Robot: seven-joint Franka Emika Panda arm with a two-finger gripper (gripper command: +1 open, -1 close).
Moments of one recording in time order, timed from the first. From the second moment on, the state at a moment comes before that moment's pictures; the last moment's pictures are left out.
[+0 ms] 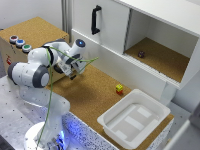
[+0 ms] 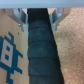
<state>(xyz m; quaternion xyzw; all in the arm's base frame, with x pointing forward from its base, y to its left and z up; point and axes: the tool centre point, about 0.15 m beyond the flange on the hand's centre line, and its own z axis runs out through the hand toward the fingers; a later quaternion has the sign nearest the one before) 0.346 0.158 0.292 -0.98 0.06 -0.05 0.18</state>
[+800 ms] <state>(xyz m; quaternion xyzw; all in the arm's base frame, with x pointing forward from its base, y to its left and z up) 0.343 0.141 0.309 -0.98 0.02 -0.07 0.16</state>
